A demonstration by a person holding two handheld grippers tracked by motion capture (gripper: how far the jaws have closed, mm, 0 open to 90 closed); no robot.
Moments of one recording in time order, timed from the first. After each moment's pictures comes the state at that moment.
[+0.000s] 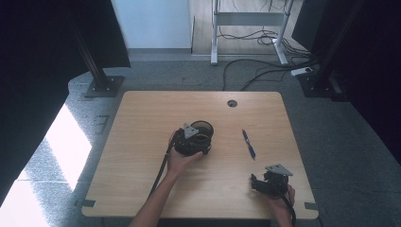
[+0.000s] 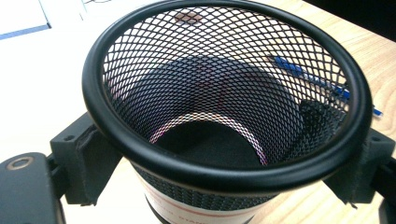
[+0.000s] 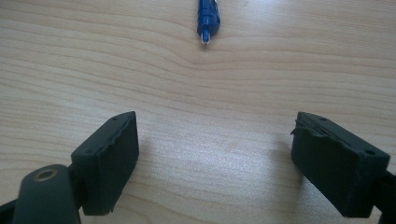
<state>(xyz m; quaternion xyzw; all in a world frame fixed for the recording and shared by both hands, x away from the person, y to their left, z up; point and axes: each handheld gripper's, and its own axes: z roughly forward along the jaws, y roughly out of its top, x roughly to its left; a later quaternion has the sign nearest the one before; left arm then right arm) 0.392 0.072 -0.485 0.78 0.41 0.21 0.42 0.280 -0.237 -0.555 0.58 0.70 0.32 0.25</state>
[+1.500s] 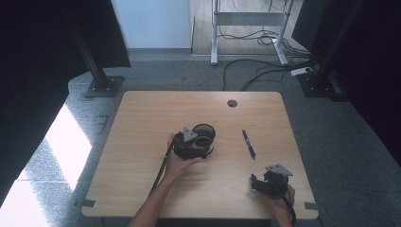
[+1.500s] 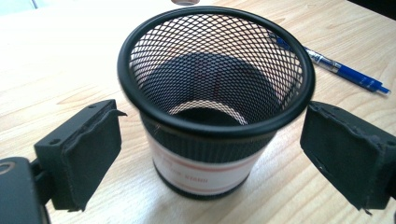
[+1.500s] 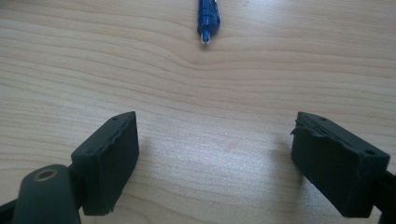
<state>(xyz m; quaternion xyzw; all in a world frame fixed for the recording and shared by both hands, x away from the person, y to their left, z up) 0.387 0.083 -0.500 0.79 0.40 0.20 0.42 0.280 -0.237 -0.555 0.58 0.70 0.32 0.25</state>
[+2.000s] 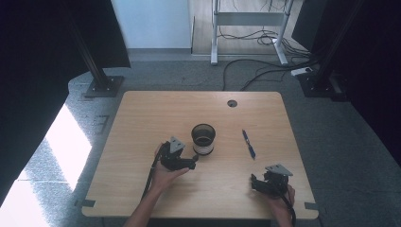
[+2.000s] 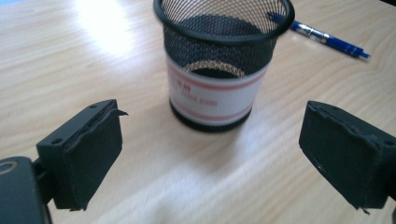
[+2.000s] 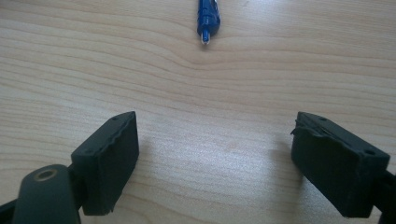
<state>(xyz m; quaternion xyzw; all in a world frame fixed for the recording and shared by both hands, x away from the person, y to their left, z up) 0.346 0.123 -0.498 0.79 0.40 0.20 0.41 0.280 -0.237 -0.555 0.58 0.70 0.32 0.25</state>
